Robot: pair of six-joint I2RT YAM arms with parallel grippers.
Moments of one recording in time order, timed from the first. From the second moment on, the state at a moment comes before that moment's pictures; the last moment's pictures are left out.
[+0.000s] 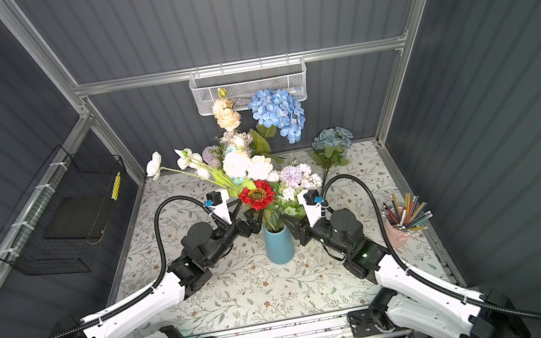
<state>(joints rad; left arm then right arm) -0.82 1.20 0.69 0.50 -0.12 -0.42 0.66 0.86 0.51 0.28 -0.14 0.21</state>
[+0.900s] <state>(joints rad) -0.82 1.22 0.69 0.50 -0.11 -0.43 0.58 0.76 0.41 0.00 0.01 0.31</state>
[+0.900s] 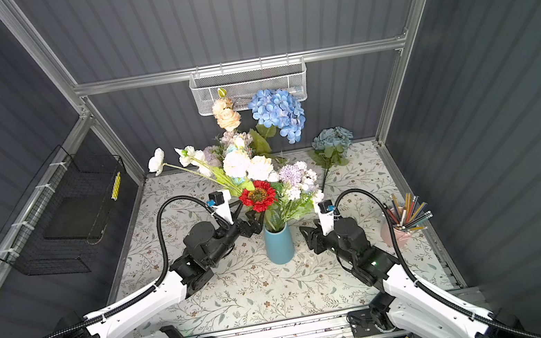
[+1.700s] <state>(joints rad) -0.82 1.22 0.69 0.51 -0.11 -0.43 0.19 1.41 0.89 -0.16 0.06 0.47</state>
